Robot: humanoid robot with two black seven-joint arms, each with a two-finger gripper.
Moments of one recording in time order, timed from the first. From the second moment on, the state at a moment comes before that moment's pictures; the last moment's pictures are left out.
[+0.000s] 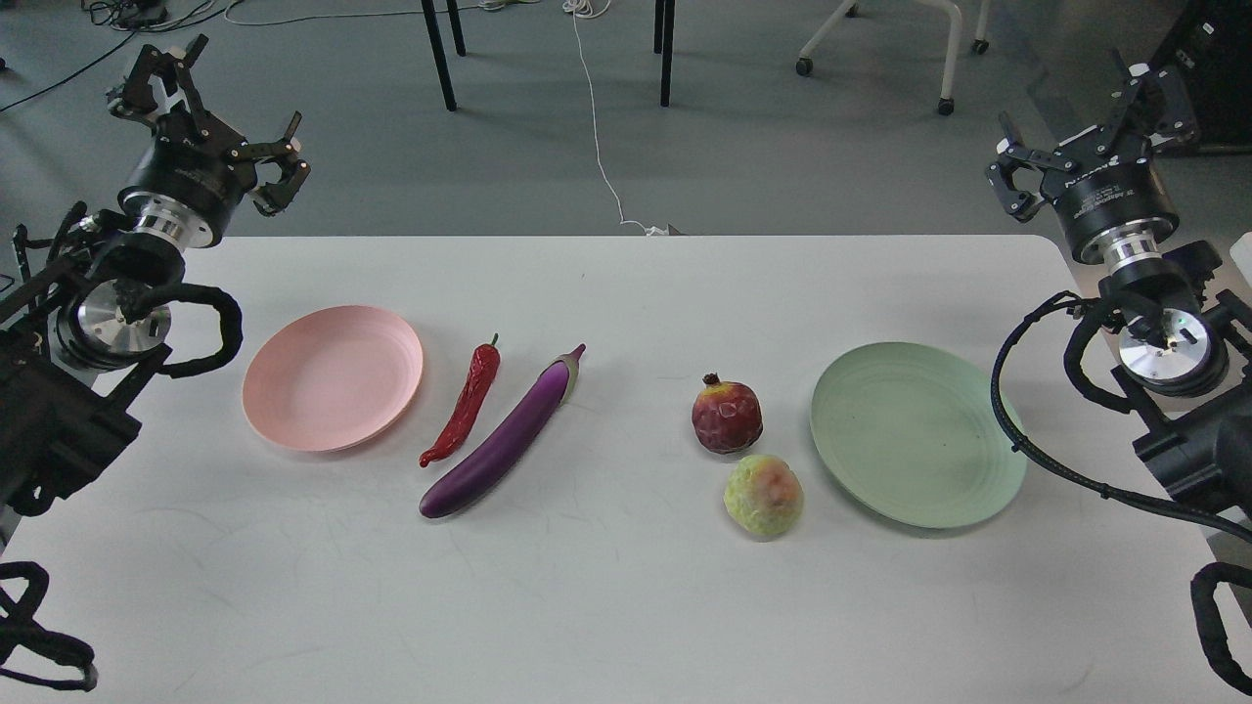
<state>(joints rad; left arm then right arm) -0.79 0.46 -0.78 -0.69 -0.15 -0.36 -0.29 0.74 -0.37 0.98 0.61 0.01 0.45 0.30</state>
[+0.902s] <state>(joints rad) -0.76 0.50 -0.78 -0.69 -0.15 -0.37 -0.30 1.22 -0.48 0.20 0.66 -0.04 0.45 0.30</state>
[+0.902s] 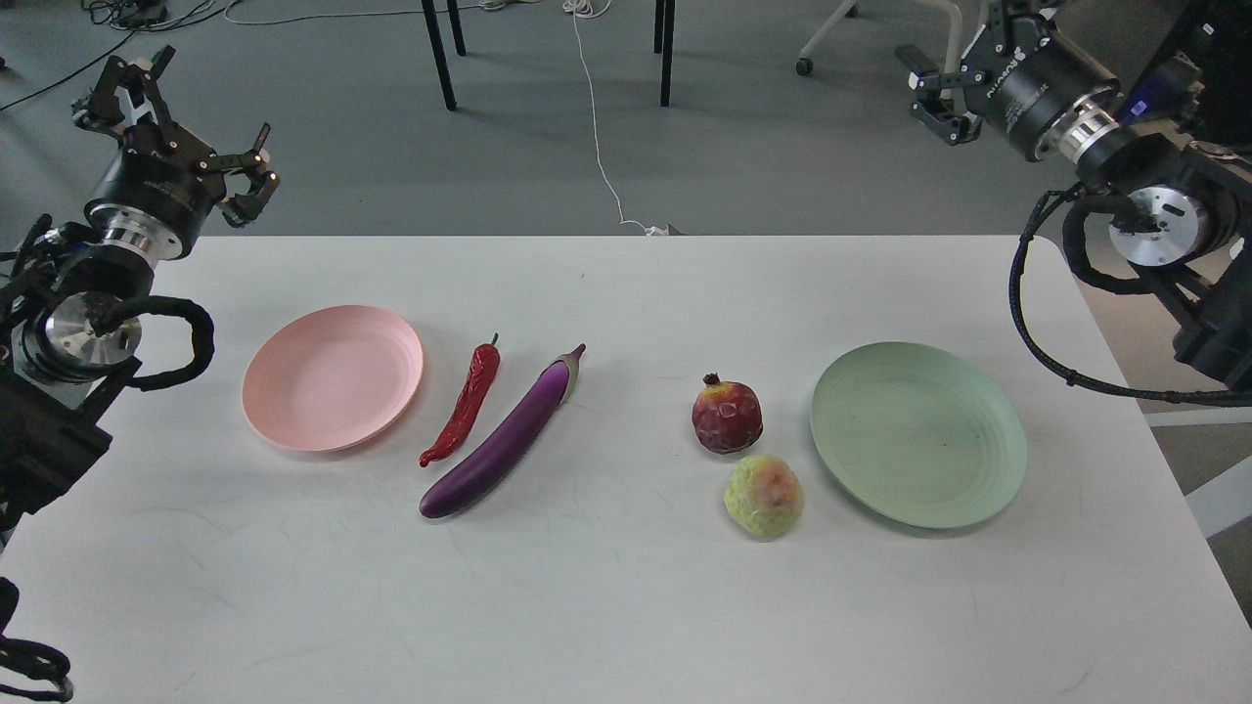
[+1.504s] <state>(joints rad) -0.76 0.50 -0.78 -0.69 -0.15 -0.37 -0.30 1.66 -0.24 -0.59 0.83 -0.58 0.47 0.30</state>
